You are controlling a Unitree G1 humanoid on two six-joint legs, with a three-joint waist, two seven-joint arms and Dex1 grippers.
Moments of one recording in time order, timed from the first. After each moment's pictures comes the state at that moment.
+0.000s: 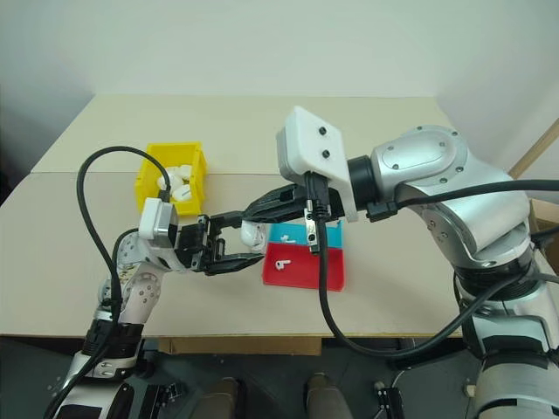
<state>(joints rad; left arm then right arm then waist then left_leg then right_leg) -0.45 0.35 0.00 -0.03 -0.62 0.05 -1.34 -0.99 -0.79 0.21 -0.43 0.64 0.81 1.10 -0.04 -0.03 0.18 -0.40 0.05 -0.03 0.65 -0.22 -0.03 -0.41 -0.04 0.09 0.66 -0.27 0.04</state>
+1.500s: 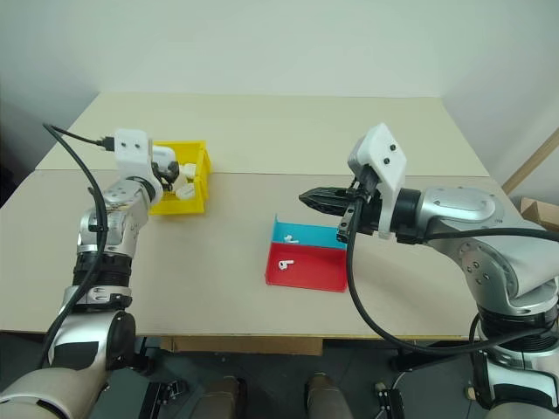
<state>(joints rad) -0.84 0.39 0.18 0.43 -0.09 0.59 -0.11 -0.65 -0.78 -0.07 -0.50 0.77 0.96 0.70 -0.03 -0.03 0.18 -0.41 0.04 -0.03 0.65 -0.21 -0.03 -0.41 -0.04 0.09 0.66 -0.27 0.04</state>
